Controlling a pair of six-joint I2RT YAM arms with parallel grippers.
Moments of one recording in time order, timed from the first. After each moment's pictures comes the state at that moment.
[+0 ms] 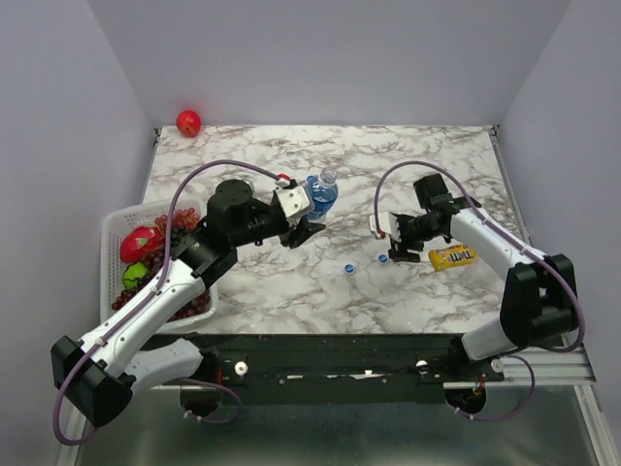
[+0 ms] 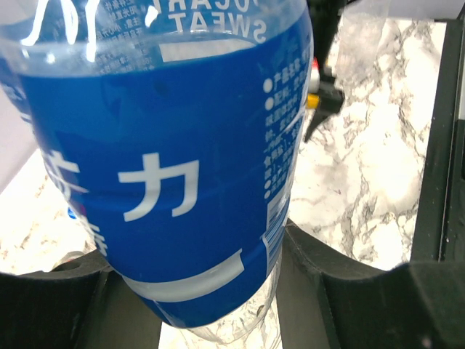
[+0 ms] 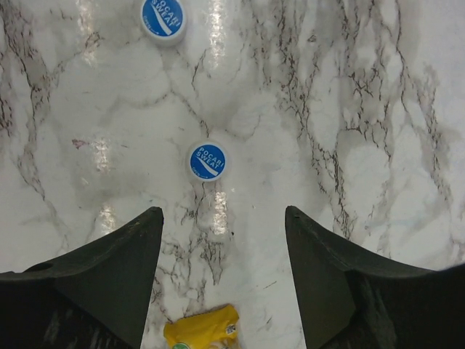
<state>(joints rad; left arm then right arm) -0.65 1.04 0.97 -0.11 0.50 0.28 0.26 1.48 1.02 -0.76 -0.57 -1.33</state>
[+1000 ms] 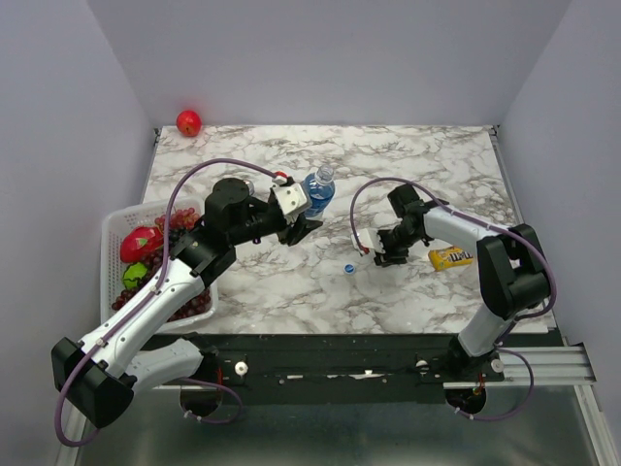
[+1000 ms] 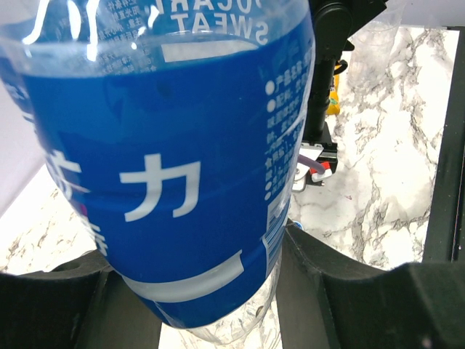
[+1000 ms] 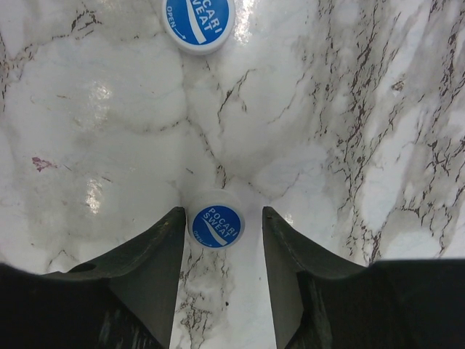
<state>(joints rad) -0.62 1.04 0.97 -0.11 0.50 0.28 0.38 1.70 1.02 -0.67 -0.49 -1.45</state>
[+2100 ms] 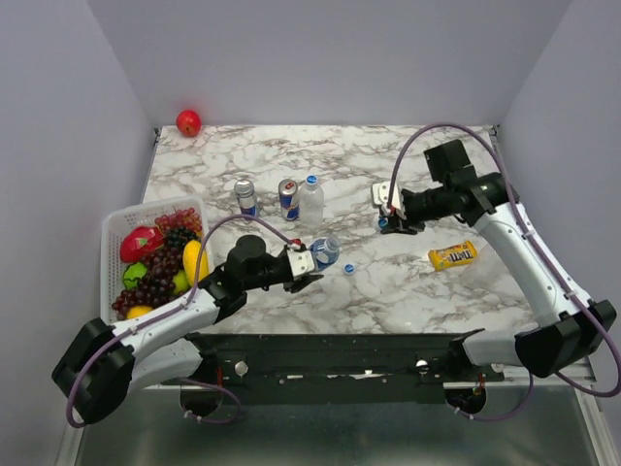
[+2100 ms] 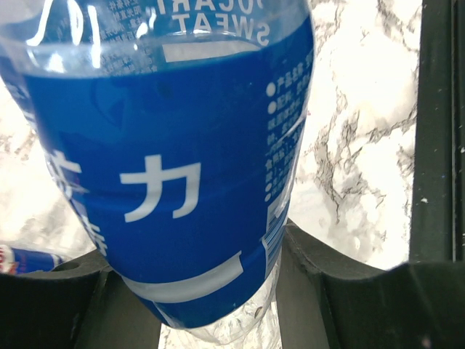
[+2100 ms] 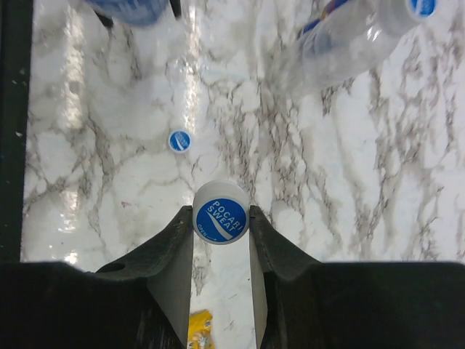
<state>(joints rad) -0.74 1.00 0.45 0.29 0.49 0.38 0.40 1.34 1.36 -1.03 -0.67 -1.20</state>
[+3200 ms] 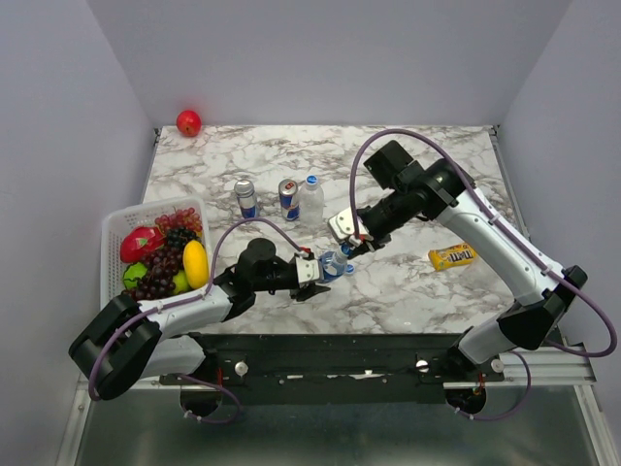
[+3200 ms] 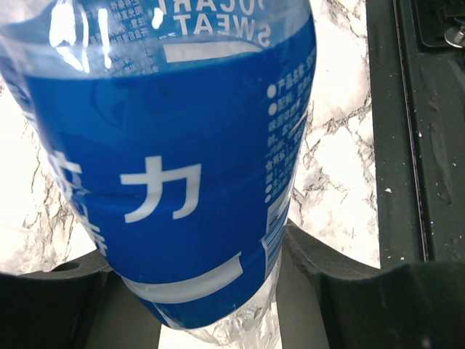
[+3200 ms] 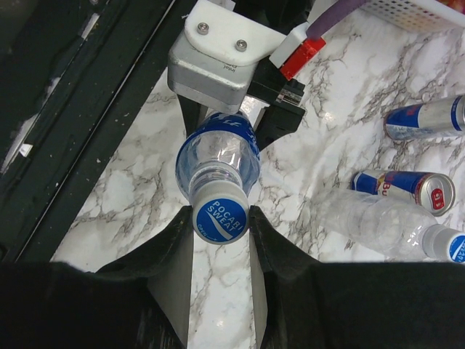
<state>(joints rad) -0.76 1.20 0.39 0.50 0.62 0.37 0.73 1.52 1.72 -1.33 -0.74 -1.34</state>
